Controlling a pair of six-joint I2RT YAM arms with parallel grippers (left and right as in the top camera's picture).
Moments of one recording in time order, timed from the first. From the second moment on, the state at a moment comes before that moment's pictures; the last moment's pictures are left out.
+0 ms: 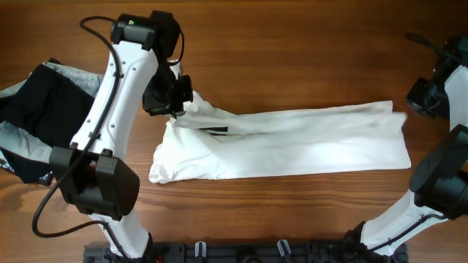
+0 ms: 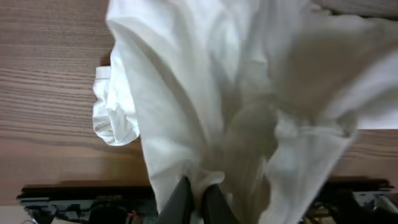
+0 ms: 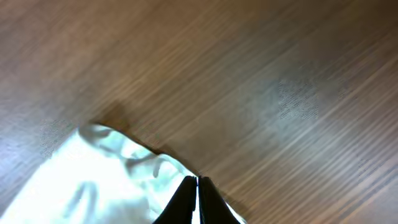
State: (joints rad) left arm -0.24 1.92 1.87 -1.66 0.18 -0.36; right arm -0.45 1.95 1.56 -1.02 0.24 0.18
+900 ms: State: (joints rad) left arm -0.31 1.92 1.70 -1.61 0.15 -0.36; right arm -0.45 1.95 1.35 -1.00 -0.03 0.14
